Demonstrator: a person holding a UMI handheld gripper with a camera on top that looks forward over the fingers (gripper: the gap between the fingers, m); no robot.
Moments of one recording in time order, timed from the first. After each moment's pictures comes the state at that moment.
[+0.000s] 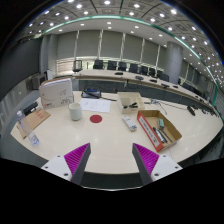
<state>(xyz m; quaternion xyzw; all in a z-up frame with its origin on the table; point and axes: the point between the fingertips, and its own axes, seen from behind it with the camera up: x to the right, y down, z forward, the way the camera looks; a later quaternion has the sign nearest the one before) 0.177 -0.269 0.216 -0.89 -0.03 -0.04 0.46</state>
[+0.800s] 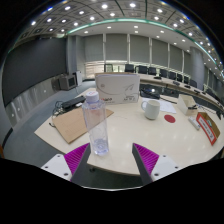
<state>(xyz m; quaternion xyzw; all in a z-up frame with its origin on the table) -0.231 -0.276 0.116 -0.87 -0.12 0.07 0.48</state>
